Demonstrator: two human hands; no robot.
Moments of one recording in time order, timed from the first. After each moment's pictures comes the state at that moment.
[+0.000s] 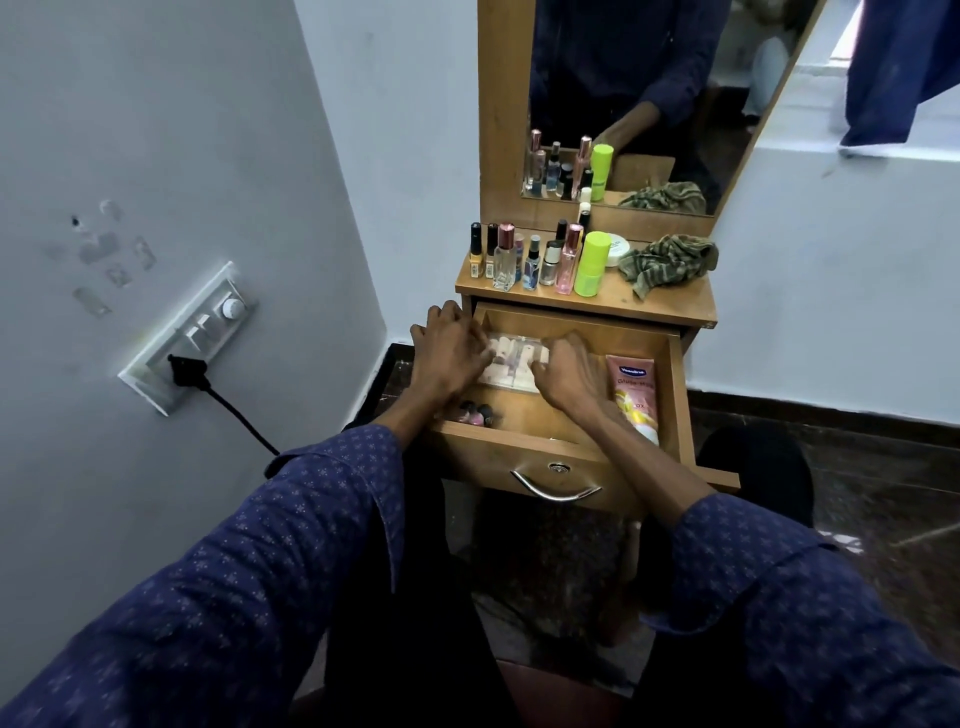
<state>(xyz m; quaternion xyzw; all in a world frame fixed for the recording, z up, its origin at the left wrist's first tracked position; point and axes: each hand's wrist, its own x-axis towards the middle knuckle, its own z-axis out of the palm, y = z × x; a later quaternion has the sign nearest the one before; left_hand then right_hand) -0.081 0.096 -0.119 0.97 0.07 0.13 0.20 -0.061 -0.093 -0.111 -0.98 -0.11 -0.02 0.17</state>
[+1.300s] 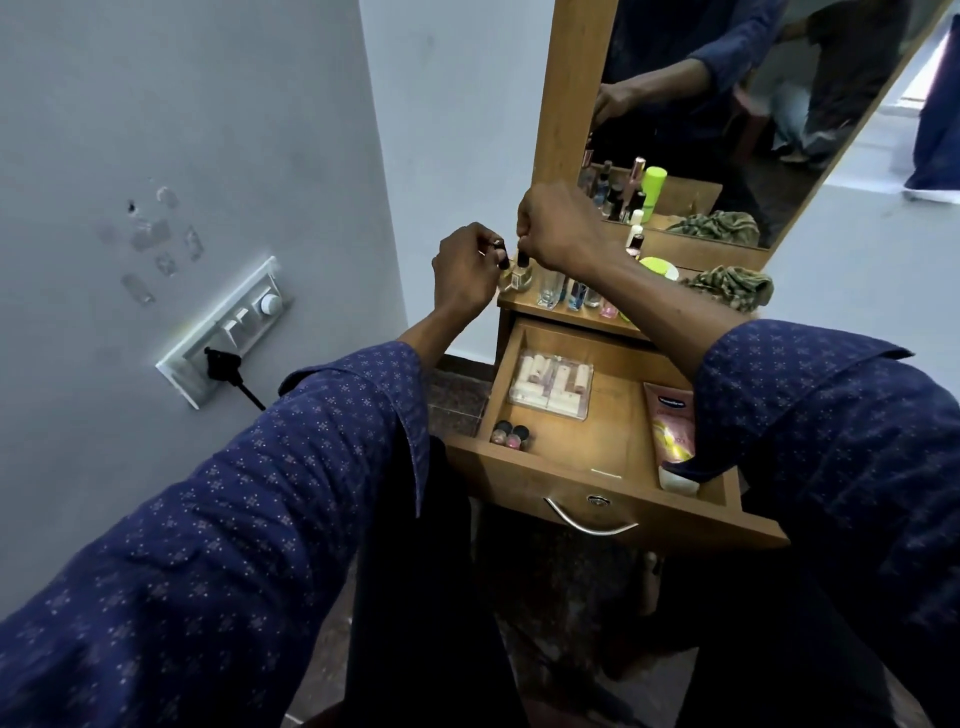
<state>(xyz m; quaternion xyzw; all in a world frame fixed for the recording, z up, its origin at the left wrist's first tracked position) -0.004 0.149 -0.050 0.85 0.14 0.27 0.43 0.036 0.018 0.042 -0.94 -0.29 -0.13 0.08</state>
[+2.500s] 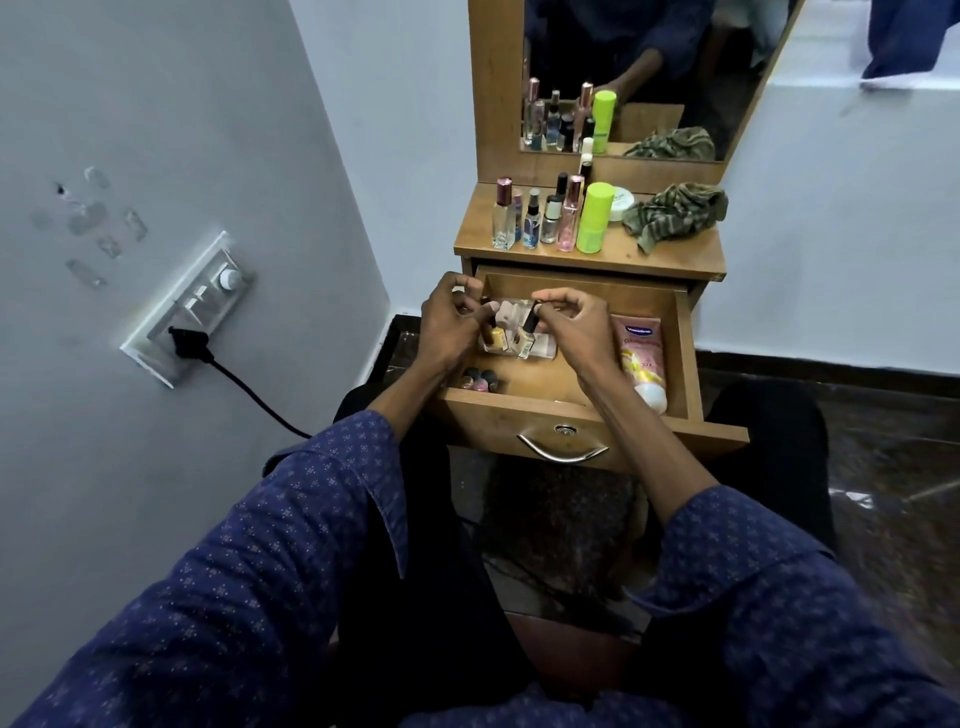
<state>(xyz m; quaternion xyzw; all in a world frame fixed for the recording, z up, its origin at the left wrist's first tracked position) -0.104 0.080 -0.117 0.80 0.11 0.16 0.57 -0.074 -0.100 -0.111 -0.77 -0.02 0.01 0.64</state>
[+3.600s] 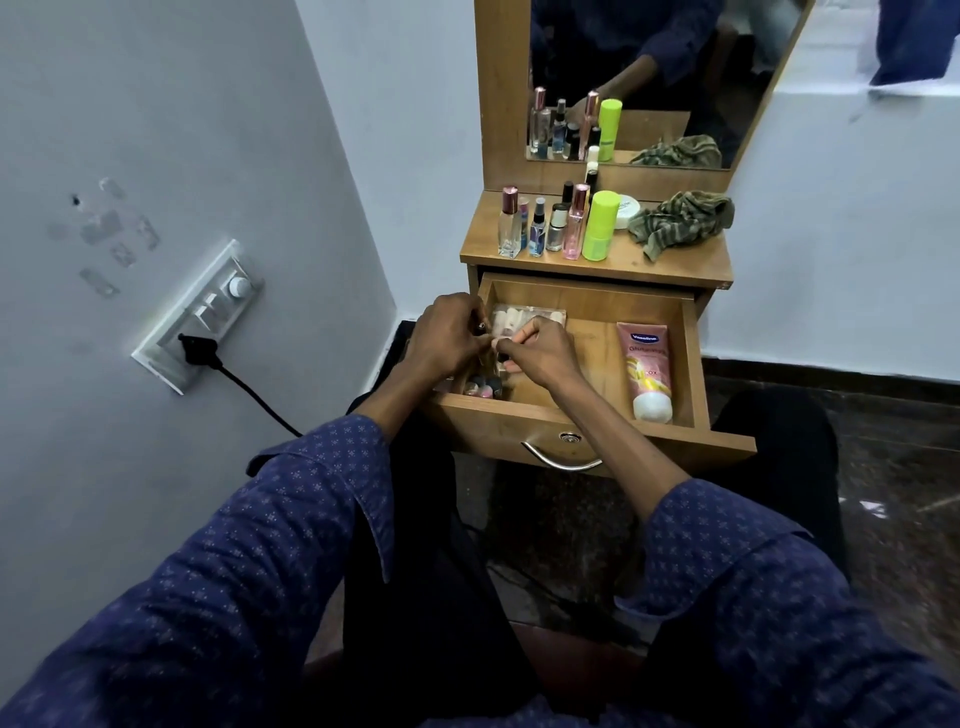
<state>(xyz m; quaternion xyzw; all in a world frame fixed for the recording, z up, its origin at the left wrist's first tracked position) -0.100 0.106 -0.109 0.97 0.02 0.09 0.24 -0.074 -0.058 -0.137 -0.82 -0.02 0.11 0.56</state>
